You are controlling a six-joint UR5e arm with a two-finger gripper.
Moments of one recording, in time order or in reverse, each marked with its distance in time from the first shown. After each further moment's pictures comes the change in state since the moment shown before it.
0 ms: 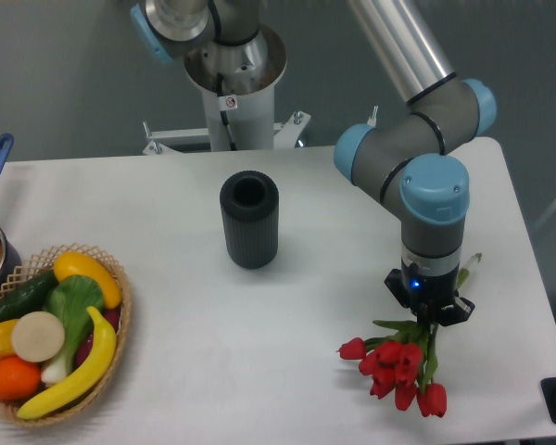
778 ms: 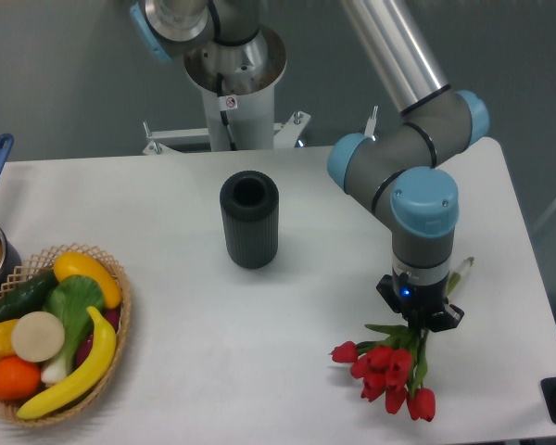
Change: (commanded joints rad) arm -0.037 -0.037 0.005 0.008 -0.001 -0.005
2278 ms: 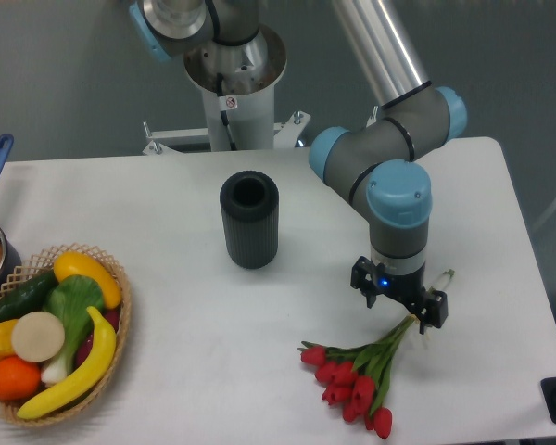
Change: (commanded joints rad) arm 0.027 0.067 -0.095 0.077 -0.002 -0.034
